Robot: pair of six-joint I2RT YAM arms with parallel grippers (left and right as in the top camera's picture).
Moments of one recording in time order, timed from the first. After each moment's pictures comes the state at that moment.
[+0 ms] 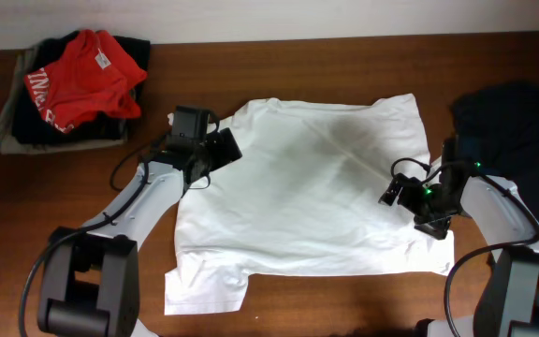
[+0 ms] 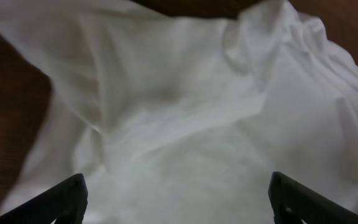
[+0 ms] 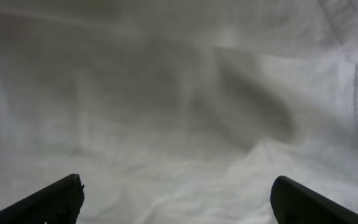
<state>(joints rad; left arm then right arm) -0.25 1.76 1.10 -0.33 0.06 -0.63 -0.20 1.60 0.92 -0.81 -0.31 0.38</state>
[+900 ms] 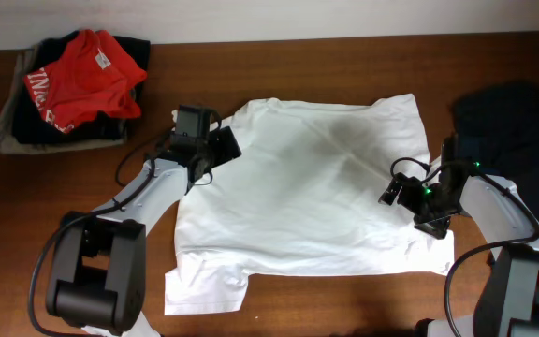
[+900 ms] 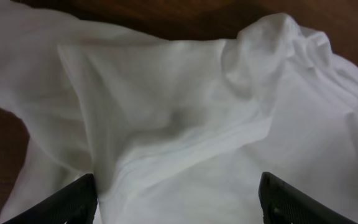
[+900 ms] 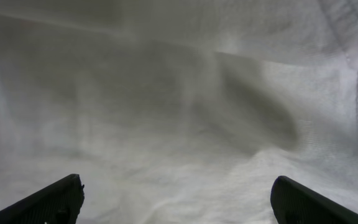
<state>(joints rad) -0.25 1.83 1.10 -0.22 0.06 -0.59 -0.20 1.61 0.92 -0.81 -0.31 0.38</state>
